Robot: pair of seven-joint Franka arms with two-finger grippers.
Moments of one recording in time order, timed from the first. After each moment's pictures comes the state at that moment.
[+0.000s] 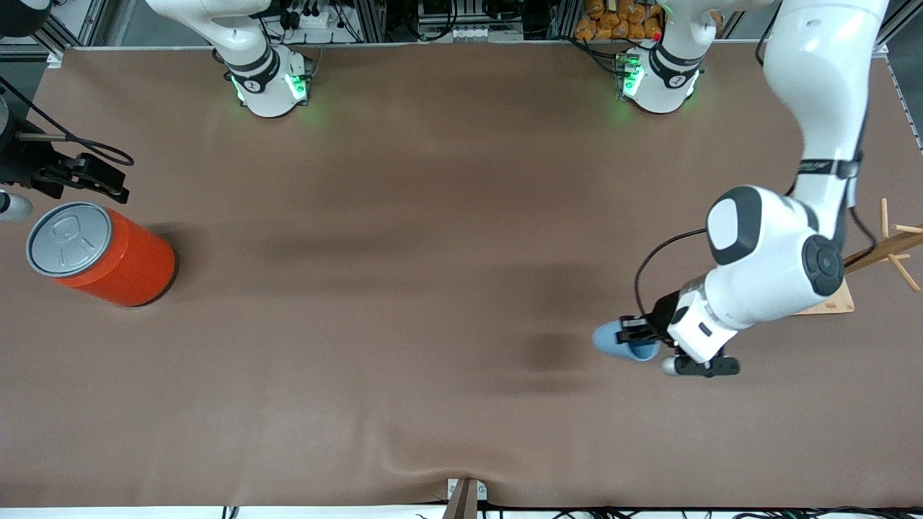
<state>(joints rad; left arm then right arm) -0.01 0.52 -0.27 -1.51 -0.14 2.17 -0.20 0.08 0.04 -0.04 -1.49 -0.04 1.48 0.10</state>
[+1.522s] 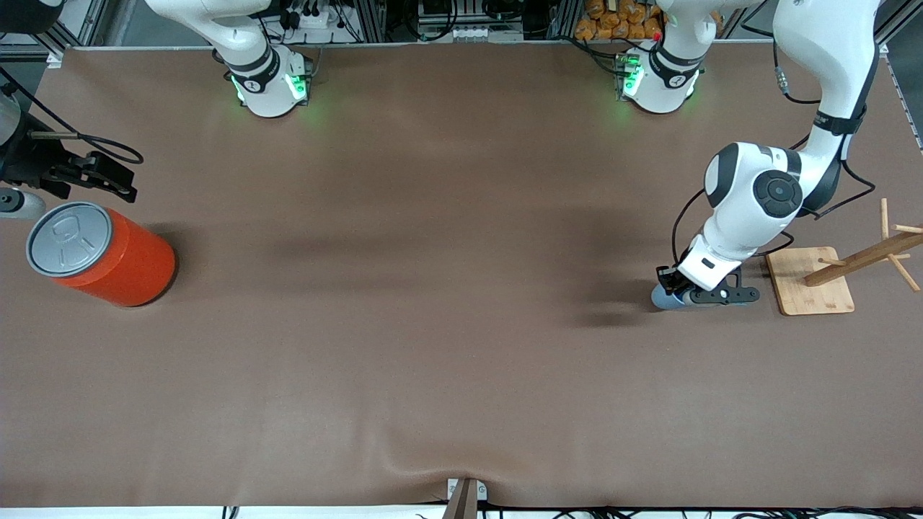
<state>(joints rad) 0.10 0.29 -0.26 -2.16 0.10 2.57 -0.26 0.09 0.04 -0.04 -1.49 -0.04 1.48 0.10</state>
